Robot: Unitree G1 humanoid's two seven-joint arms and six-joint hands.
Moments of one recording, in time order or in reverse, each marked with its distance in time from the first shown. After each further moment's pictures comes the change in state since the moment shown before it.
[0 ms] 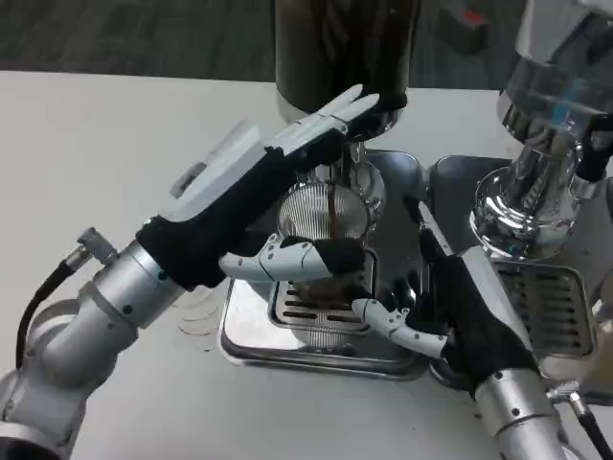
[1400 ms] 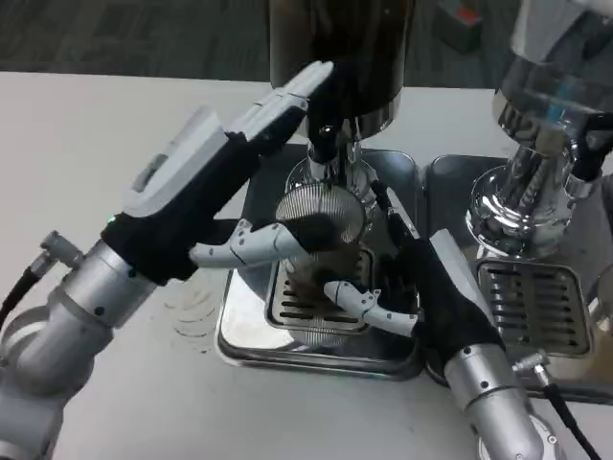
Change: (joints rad) left arm 0.056 0.023 0.071 -0.085 0.008 0.048 0.071; right arm -0.128 0.044 0.003 0.180 0.036 -0.081 0.013
